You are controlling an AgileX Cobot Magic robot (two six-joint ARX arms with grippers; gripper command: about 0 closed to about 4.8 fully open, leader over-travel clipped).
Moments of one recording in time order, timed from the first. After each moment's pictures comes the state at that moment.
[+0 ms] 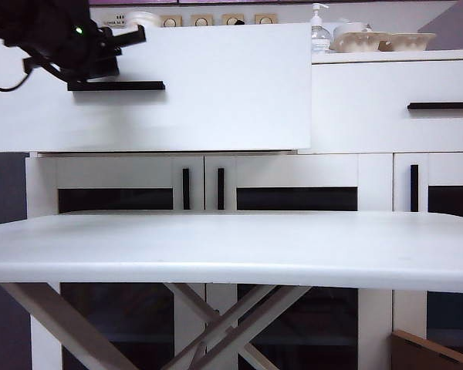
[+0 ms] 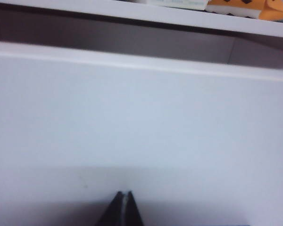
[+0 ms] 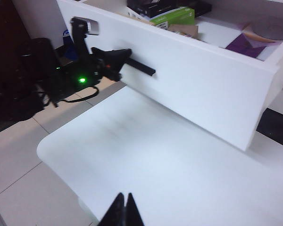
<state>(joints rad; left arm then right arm) -0.29 1.59 1.01 0.65 -0.12 -0.11 0.57 0.98 1.57 -0.91 -0.20 0.06</state>
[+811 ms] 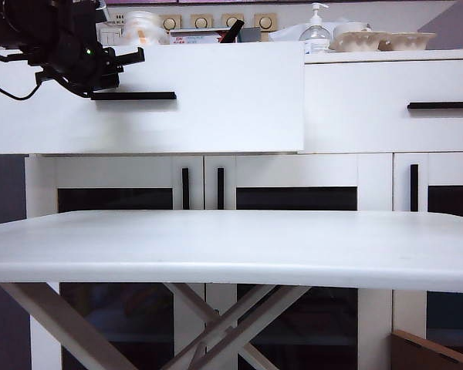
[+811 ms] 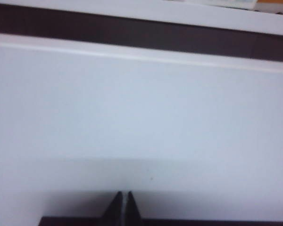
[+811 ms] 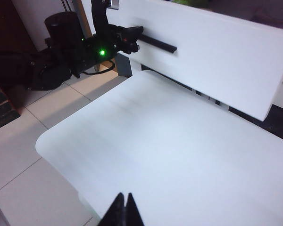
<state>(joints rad) -0.19 1.82 1.32 0.56 -0.06 -0.10 0.57 0.99 1.57 -0.93 -0.20 0.06</state>
